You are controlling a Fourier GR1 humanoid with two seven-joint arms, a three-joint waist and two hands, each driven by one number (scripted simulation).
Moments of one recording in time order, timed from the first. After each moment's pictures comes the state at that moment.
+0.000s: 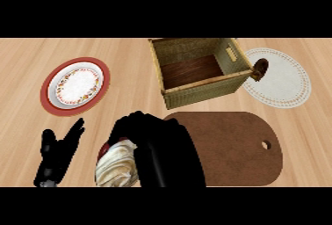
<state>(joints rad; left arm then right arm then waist) 0.09 0.19 0.02 -1.44 0.02 -0.04 0.27 -0.67 0.00 0.79 -1.91 0.78 -0.13 1.04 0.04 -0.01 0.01</state>
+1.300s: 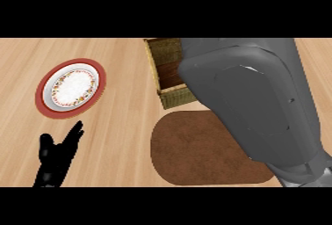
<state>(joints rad) 0.12 0.16 0.03 -1.48 0.01 -0.03 0.27 -1.36 -0.06 0.13 -1.35 0.65 -0.04 1.03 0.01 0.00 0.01</state>
